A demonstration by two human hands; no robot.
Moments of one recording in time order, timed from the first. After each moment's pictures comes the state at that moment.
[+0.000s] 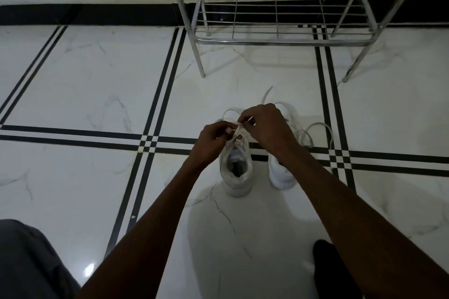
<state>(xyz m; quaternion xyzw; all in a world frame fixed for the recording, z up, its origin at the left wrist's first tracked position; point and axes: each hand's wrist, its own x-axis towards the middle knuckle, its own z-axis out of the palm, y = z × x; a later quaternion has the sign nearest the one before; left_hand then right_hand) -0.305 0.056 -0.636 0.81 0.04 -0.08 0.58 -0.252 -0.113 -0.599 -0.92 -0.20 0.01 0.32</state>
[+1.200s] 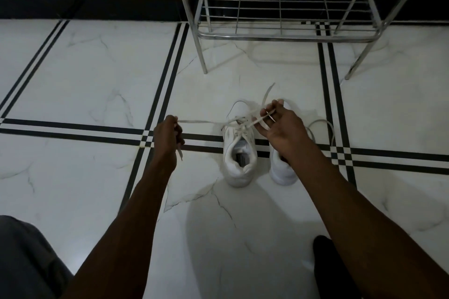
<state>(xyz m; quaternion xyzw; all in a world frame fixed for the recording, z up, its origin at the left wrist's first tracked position) -0.324 0.129 -0.628 0.59 0.37 0.06 0.71 -0.253 -0.129 -0.611 -0.33 0.29 0.21 0.87</state>
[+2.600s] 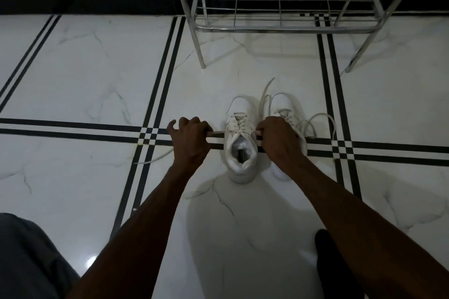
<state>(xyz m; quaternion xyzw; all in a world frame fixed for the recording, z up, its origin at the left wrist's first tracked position) -0.324 0.089 -0.663 0.99 0.09 0.01 0.10 -0.288 -0.130 -0.642 -0.97 -0.09 0.08 0.19</state>
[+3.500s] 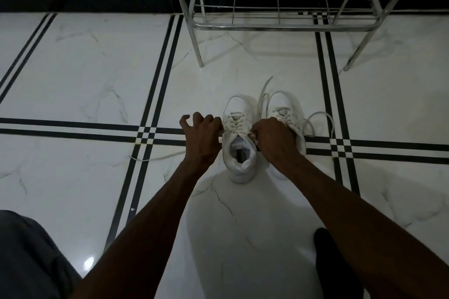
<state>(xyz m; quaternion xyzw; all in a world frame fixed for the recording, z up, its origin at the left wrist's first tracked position) -0.316 0.063 -0.663 1.00 0.01 0.02 0.06 -0.287 -0.125 -0.636 -0.97 -0.13 0.11 0.19</state>
